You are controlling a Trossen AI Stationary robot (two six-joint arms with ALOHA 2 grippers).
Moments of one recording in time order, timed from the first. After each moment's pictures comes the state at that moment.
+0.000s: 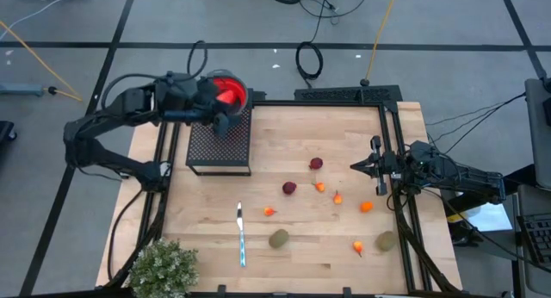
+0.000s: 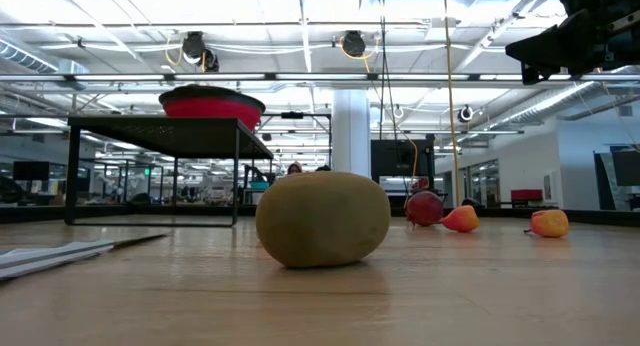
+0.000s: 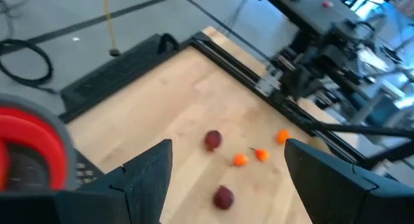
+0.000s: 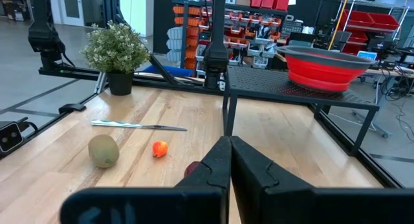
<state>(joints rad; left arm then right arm) 0.20 1.23 1.59 -0.86 -0.09 -0.50 -0.18 0.09 0.21 -0.16 -0.24 -0.12</state>
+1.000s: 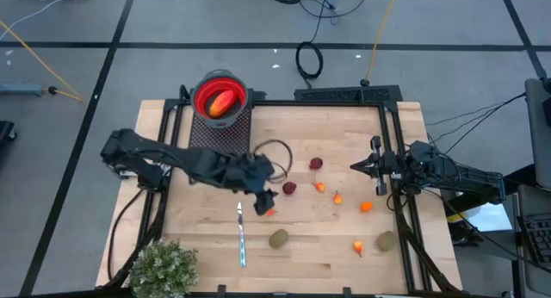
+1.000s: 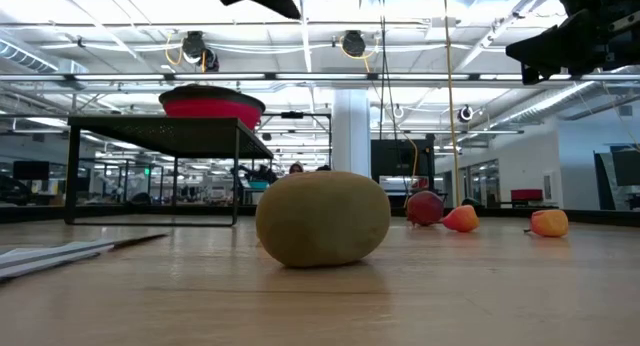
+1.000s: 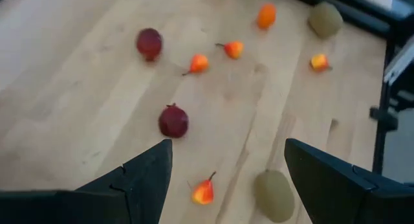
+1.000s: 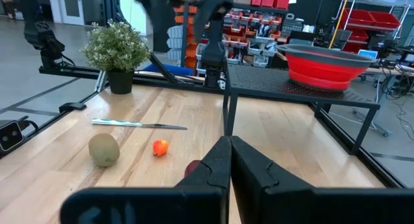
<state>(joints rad) -0.25 1.66 1.59 -0.80 -0.25 -0.60 -0.18 0.09 0.21 -0.17 -0.24 -0.12</state>
